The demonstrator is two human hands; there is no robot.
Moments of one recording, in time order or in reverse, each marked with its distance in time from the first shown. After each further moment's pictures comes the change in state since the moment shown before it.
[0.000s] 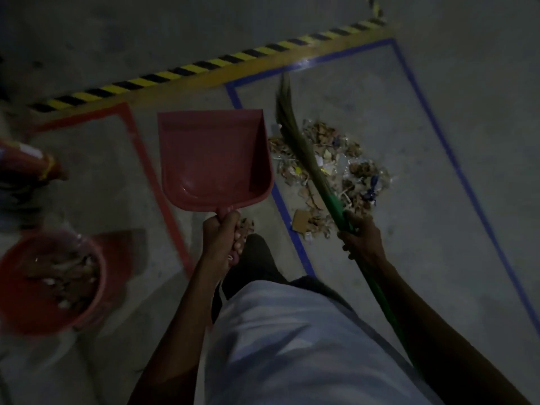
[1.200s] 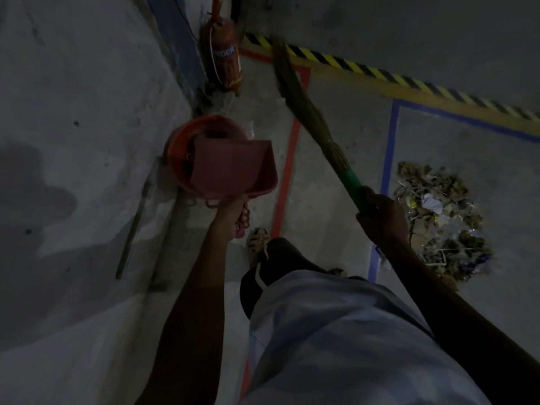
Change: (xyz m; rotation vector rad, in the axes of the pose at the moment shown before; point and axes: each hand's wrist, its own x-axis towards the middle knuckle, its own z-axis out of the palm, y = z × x) left_hand -0.041 -0.194 -0.423 -0.515 0.290 -0.191; right_hand -0.223 -0.135 0.287 -0.527 -0.064 -0.656
